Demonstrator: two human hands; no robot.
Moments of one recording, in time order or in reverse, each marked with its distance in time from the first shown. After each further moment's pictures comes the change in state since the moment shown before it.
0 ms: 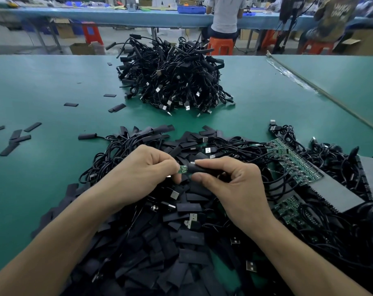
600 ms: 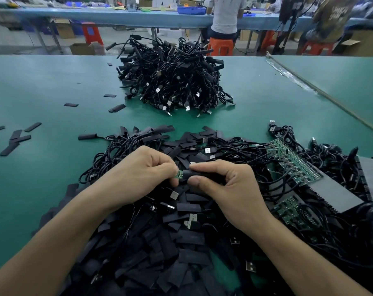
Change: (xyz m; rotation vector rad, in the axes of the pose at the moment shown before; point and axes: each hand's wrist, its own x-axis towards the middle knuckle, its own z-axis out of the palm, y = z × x) left_hand -0.002 0.003 -0.003 0.059 -0.020 -0.012; right_hand 0.000 -0.006 0.001 0.088 -0.115 0.061
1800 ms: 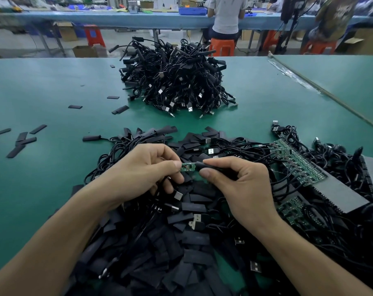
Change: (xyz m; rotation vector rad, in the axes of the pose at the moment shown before) left_hand 0.004 -0.007 -0.005 -0.213 -0.019 -0.056; right_hand 0.001 0.005 -0.001 -0.114 0.191 -0.093
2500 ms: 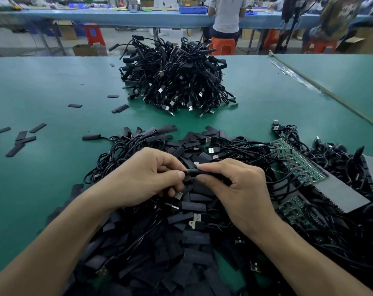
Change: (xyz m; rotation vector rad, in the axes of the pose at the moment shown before) left_hand 0.001 -0.005 0.003 0.136 -0.065 0.055; right_hand -0.002 0.001 -0.002 -0.334 -0.063 -0.254
